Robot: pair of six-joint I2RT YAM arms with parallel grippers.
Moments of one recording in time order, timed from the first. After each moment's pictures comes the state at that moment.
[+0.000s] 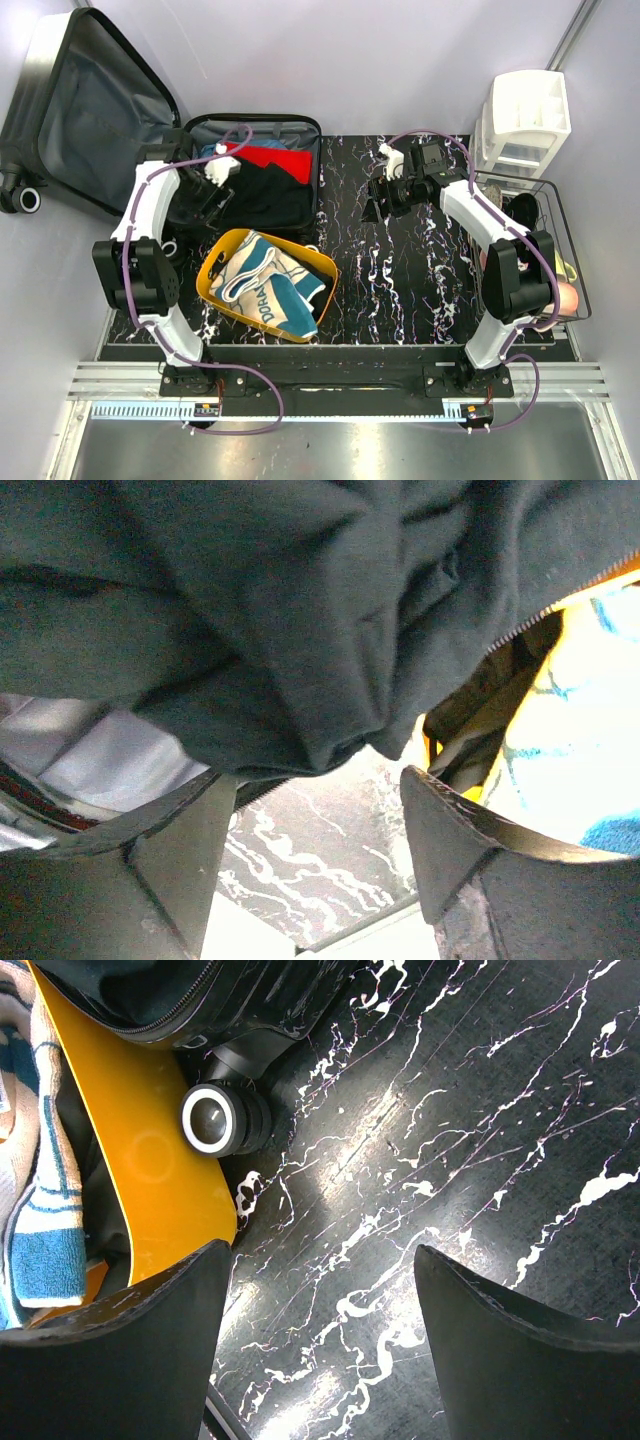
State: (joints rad) left arm 0.04 1.74 1.63 -1.18 0.24 0.73; right arm 0.28 1.75 1.40 -0.56 -0.65 -0.02
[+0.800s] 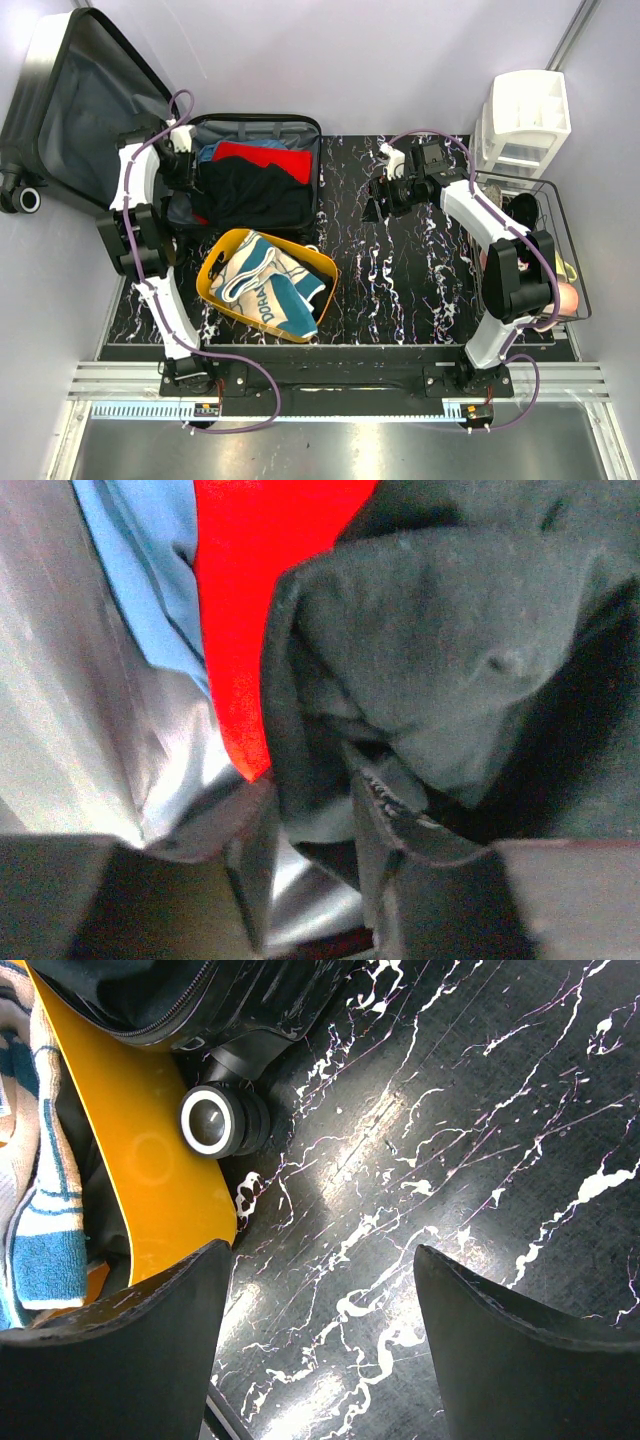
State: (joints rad) left arm 0.24 2.10 2.00 -1.04 0.37 0.27; right arm 0.27 1.75 1.40 -0.56 -0.65 -0.01
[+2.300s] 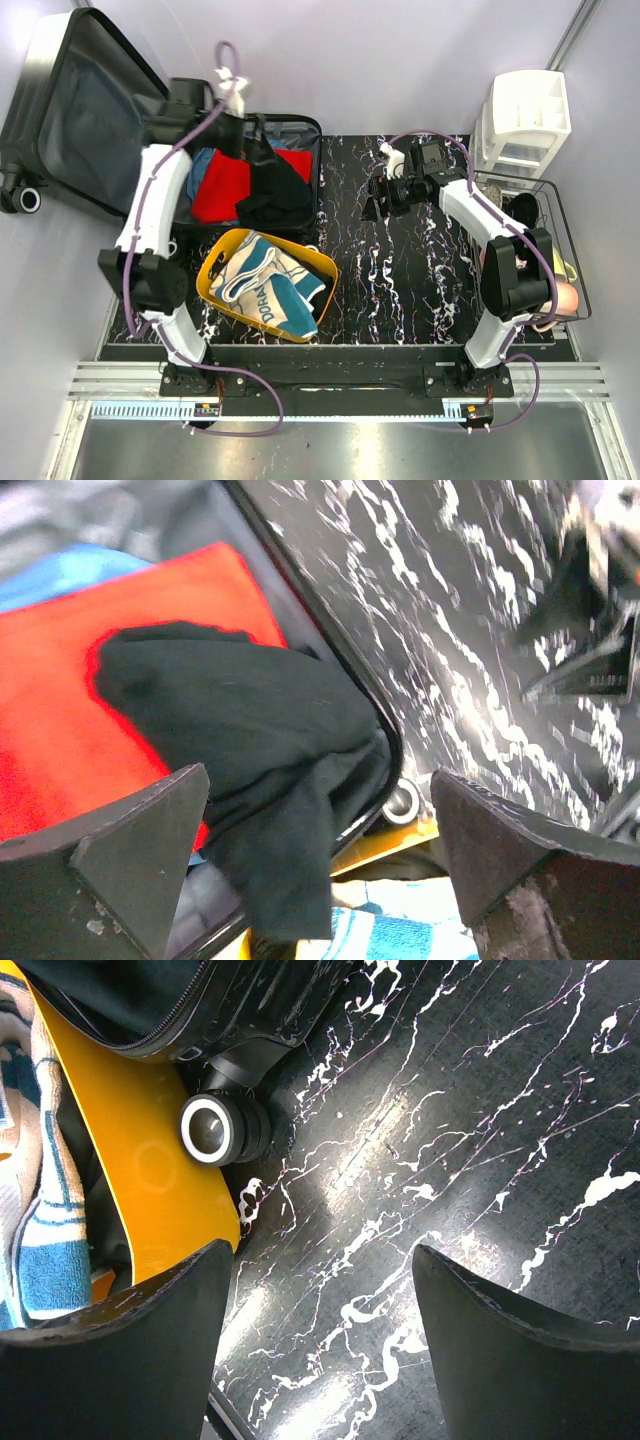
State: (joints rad) left arm -0.16 1.83 2.03 -0.97 0.60 0.17; right arm 0.27 1.76 1.40 -0.54 -0.65 0.02
